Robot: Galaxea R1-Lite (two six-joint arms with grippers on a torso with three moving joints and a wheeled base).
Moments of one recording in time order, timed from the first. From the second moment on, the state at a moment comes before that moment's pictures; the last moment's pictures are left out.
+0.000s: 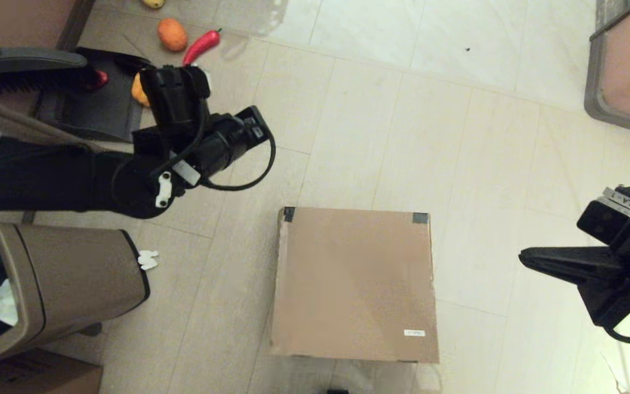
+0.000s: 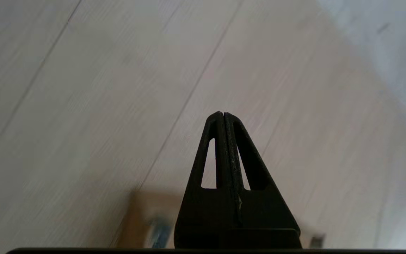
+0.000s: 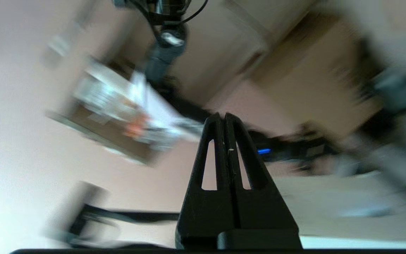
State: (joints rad) left arm -0.46 1.92 -1.46 -0.50 0.22 -0.41; right arm -0.04 1.32 -0.46 -0.85 1.25 1.35
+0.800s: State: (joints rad) left arm -0.08 1.22 -0.12 -0.59 0.32 -0.38; right arm -0.03 1.09 -0.01 -0.49 0.38 -0.01
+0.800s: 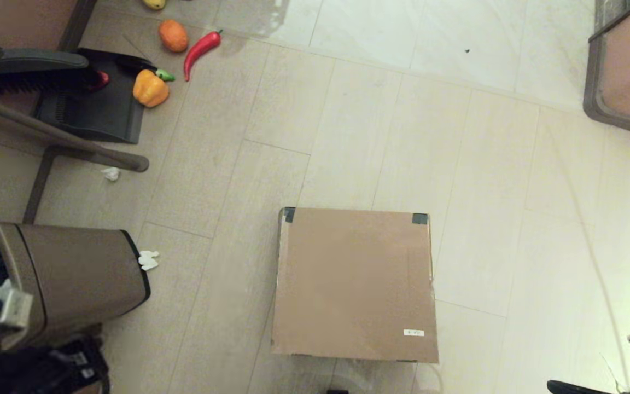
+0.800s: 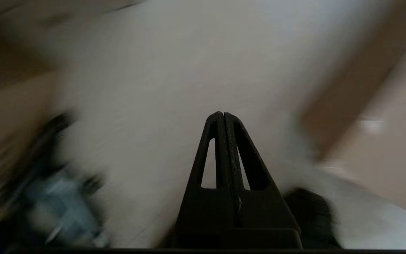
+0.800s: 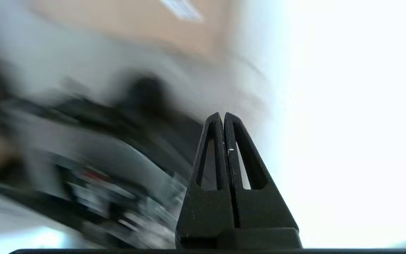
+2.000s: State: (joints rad) left arm 0.00 0.02 -0.01 0.08 -0.03 -0.13; right arm -0.01 0.03 -0.04 0.10 -0.02 0.06
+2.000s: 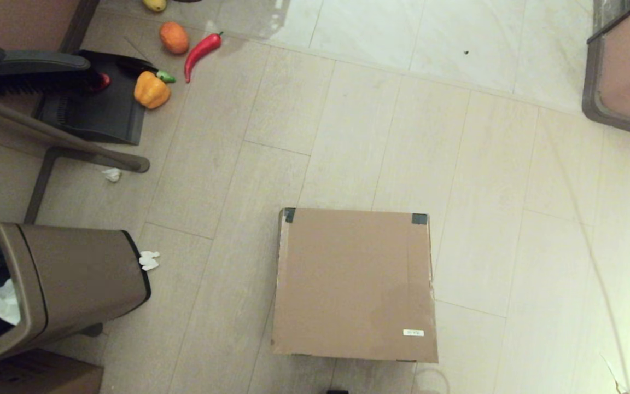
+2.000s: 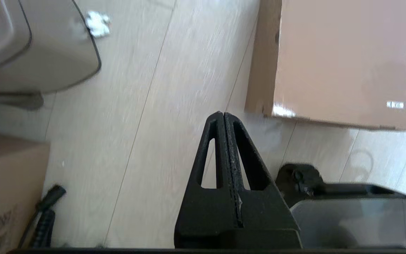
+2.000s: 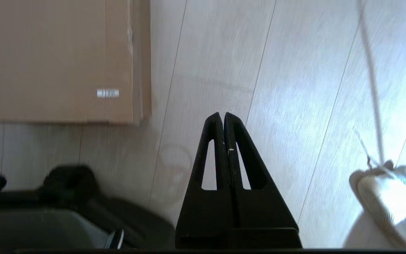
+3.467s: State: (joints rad) left arm 0.00 0.00 -0.01 0.09 0.00 -0.19; right arm -0.01 0.00 0.00 0.00 -0.03 0.11
